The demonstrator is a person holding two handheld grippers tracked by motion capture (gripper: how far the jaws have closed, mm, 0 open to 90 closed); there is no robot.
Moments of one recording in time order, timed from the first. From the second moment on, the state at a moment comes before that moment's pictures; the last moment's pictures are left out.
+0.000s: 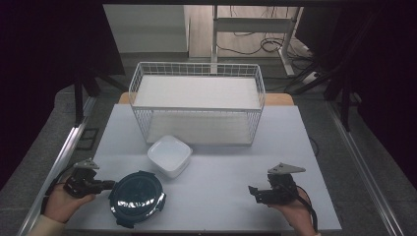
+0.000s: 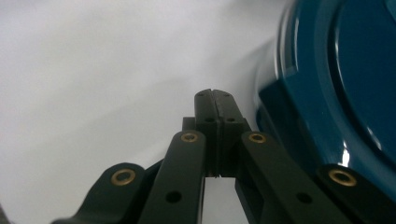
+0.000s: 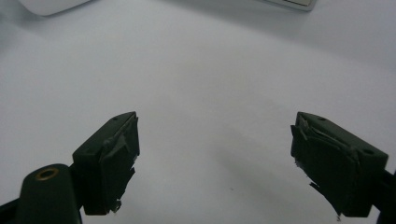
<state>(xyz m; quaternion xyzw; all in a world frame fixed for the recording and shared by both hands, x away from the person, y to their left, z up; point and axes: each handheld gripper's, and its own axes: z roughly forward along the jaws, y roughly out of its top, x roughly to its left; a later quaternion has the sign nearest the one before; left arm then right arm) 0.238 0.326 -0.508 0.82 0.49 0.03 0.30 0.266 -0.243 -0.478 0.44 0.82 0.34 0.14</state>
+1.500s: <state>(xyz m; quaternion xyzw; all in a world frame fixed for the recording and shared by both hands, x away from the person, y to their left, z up) 0.211 0.270 -0.511 0.80 0.50 0.00 0.34 0.267 -0.238 -0.477 0.43 0.82 0.34 0.13</state>
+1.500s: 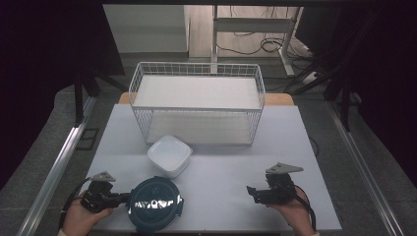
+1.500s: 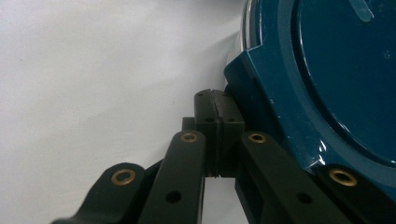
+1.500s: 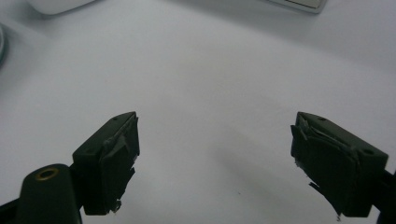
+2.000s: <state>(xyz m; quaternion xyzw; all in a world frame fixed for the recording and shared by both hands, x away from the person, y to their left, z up) 0.190 0.281 -0.514 0.80 0.48 -0.03 0.36 0.266 -0.238 -0.477 0.43 0.82 0.34 0.13</state>
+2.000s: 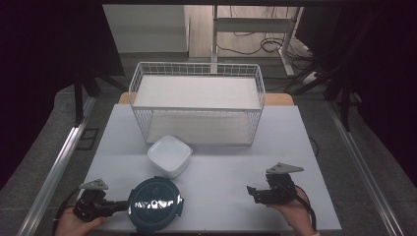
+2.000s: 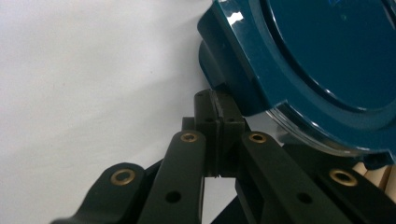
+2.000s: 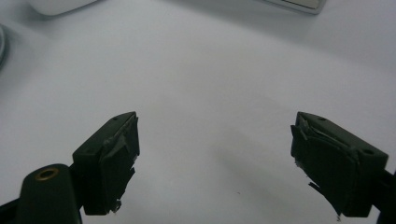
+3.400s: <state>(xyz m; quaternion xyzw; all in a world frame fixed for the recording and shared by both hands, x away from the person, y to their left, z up) 0.199 0.207 -0.514 0.81 0.46 -0.06 0.35 0.266 -0.240 -0.477 0.43 0.82 0.34 0.13</state>
